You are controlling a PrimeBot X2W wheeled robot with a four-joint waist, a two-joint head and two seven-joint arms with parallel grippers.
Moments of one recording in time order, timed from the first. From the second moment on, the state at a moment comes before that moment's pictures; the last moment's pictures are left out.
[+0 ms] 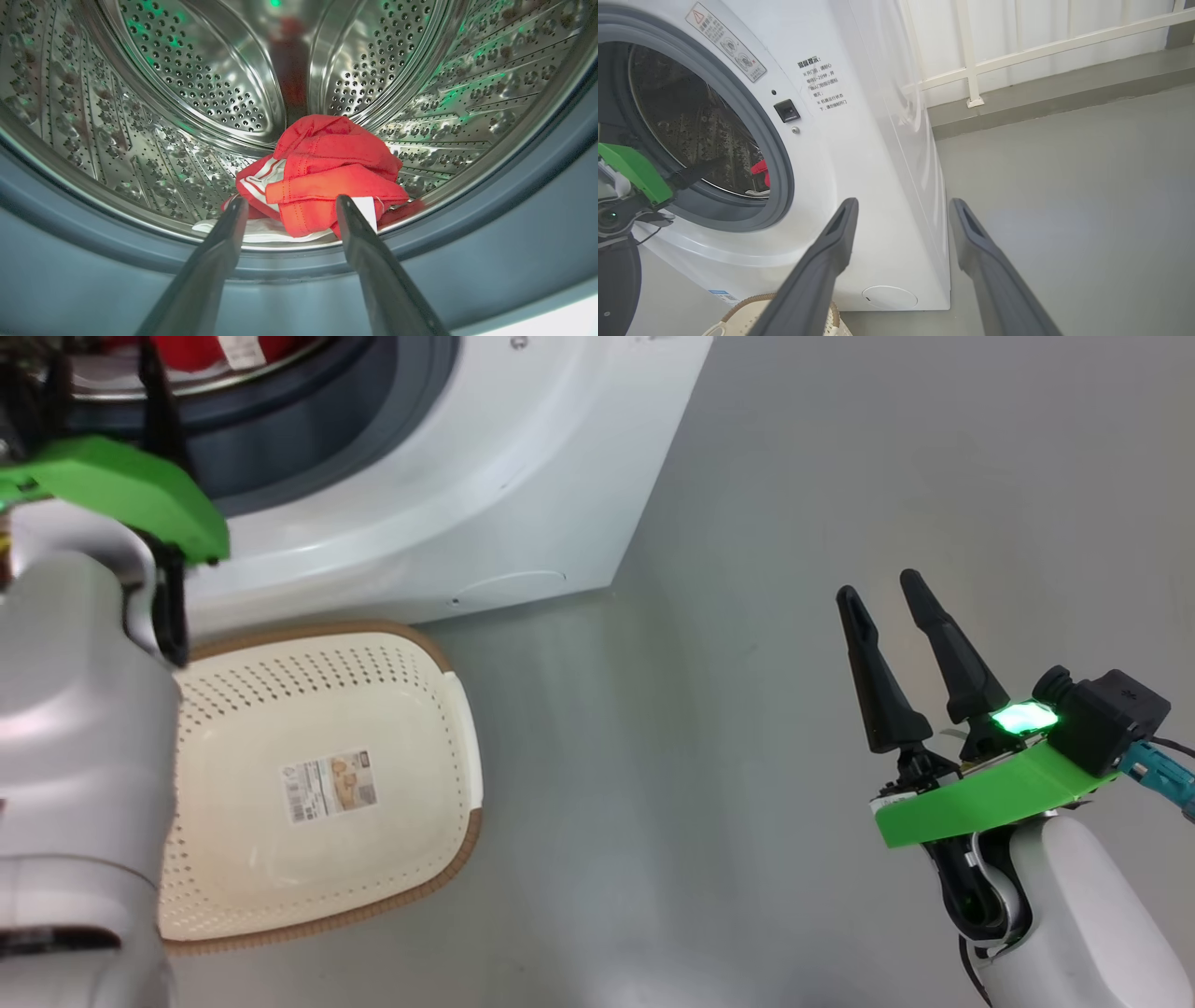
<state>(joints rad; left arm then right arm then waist) -1.19 0.13 -0.08 1.15 -0.23 -0.03 -0.25 -0.36 -0.18 0.20 0.11 0.56 0.13 -0.26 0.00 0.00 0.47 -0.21</state>
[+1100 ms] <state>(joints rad) -0.49 0.07 -0.04 0.54 -0.24 -0.08 -0.25 -0.22 -0.22 0.20 0.16 0.57 0.13 -0.26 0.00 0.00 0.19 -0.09</state>
